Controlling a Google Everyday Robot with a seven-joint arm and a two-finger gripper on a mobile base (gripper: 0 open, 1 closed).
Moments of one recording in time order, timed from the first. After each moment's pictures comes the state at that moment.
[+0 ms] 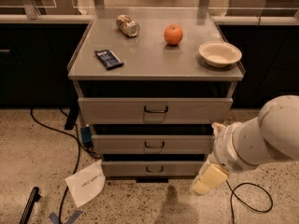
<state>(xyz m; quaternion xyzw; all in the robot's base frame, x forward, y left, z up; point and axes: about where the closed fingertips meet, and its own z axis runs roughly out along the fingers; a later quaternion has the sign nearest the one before) 0.408 -0.151 0.761 -0.52 0.82 0.05 0.24</state>
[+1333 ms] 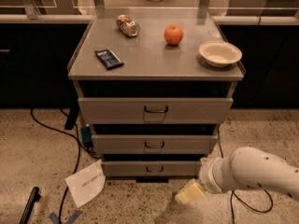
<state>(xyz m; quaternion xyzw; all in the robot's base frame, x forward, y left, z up) 0.429 -0.147 0.580 -0.42 0.87 0.12 0.24</state>
